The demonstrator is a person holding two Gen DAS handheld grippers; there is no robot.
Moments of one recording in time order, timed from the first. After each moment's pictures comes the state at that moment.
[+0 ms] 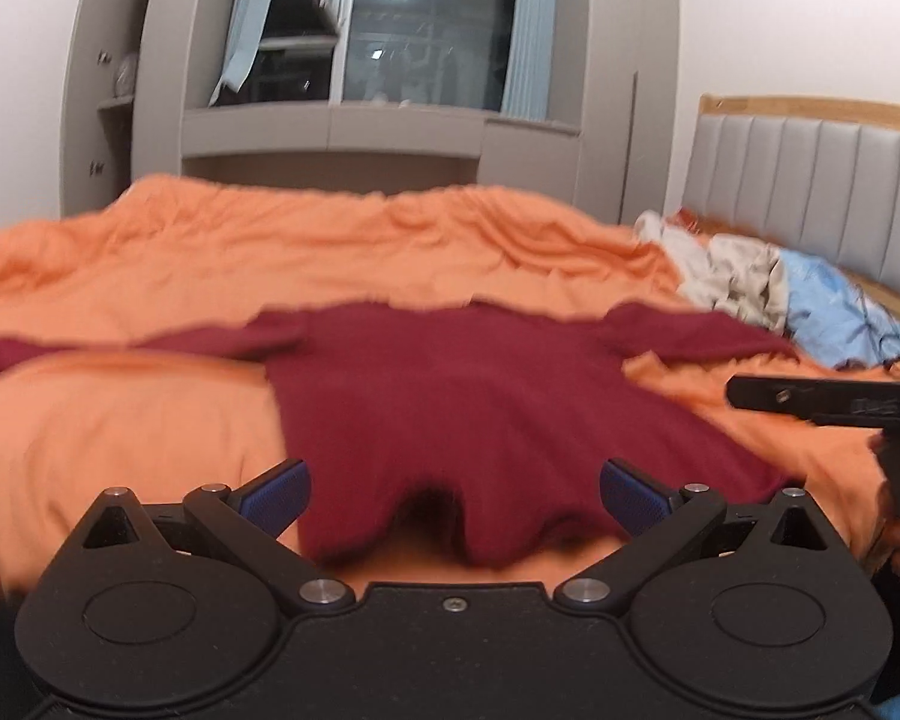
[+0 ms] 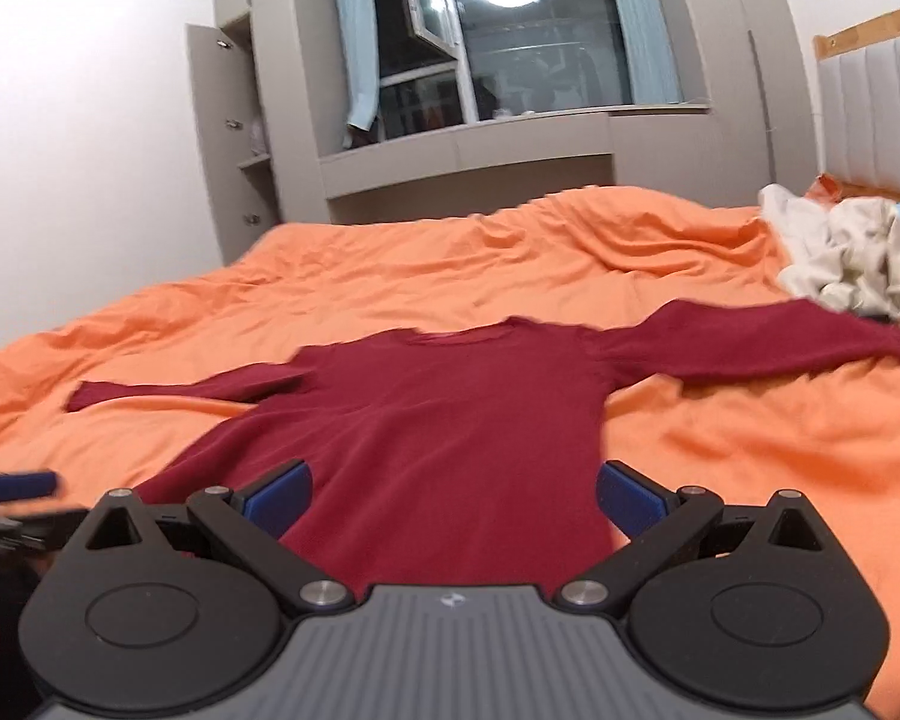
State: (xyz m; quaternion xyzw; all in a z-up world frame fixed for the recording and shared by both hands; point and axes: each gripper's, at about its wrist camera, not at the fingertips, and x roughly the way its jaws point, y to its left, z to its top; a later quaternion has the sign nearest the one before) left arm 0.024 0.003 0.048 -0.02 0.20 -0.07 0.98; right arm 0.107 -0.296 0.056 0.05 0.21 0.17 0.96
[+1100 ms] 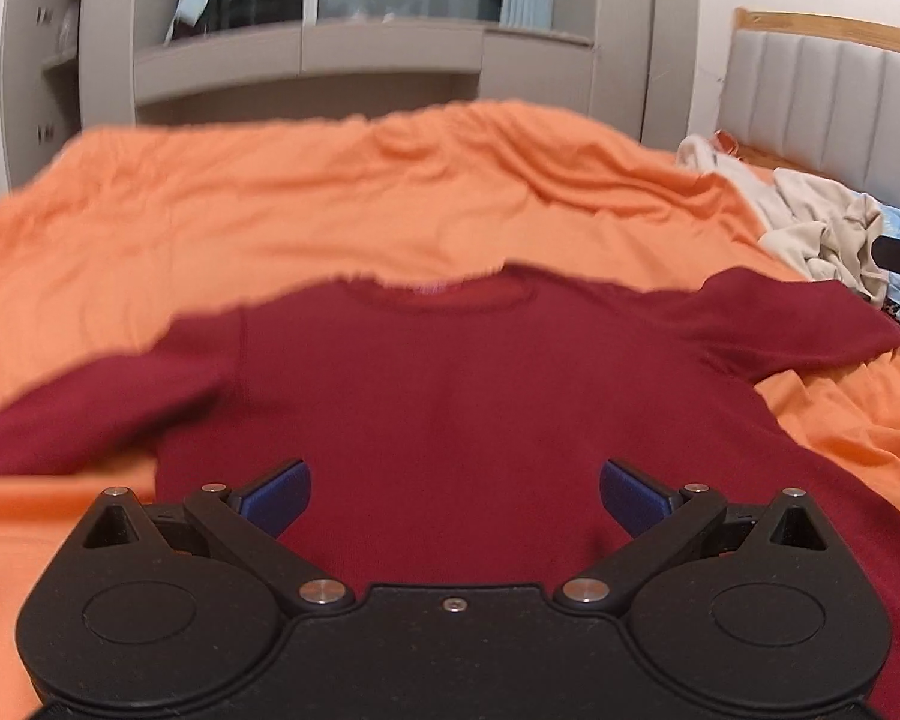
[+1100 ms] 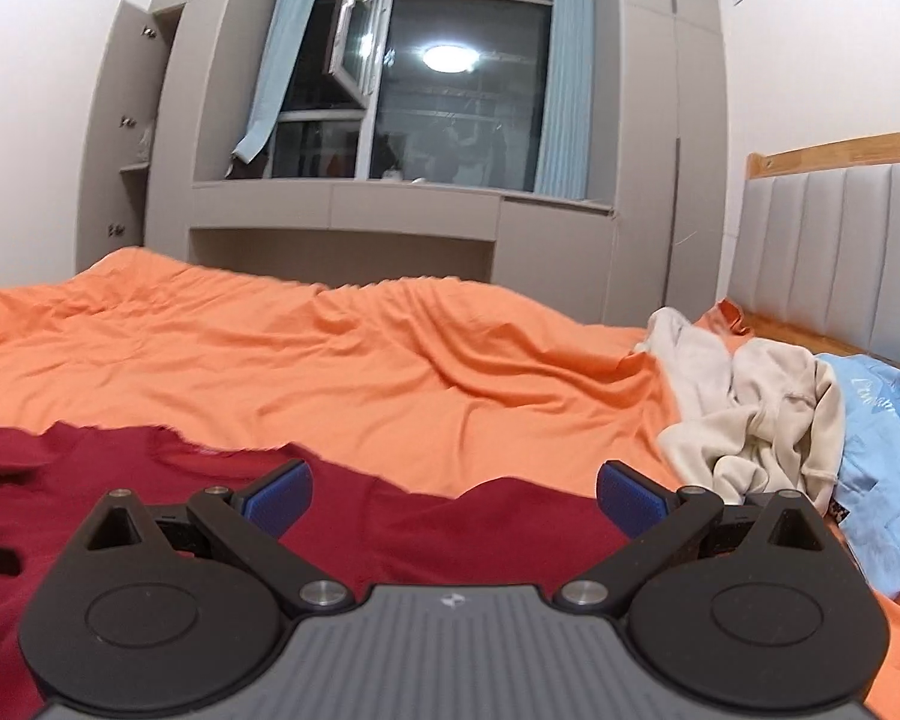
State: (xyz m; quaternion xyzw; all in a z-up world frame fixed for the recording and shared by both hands) left arm 0.300 0.000 0.007 0.01 0.31 -0.08 0.95; right arm 0.300 -0.330 0.067 -0.04 0.12 0.03 0.99
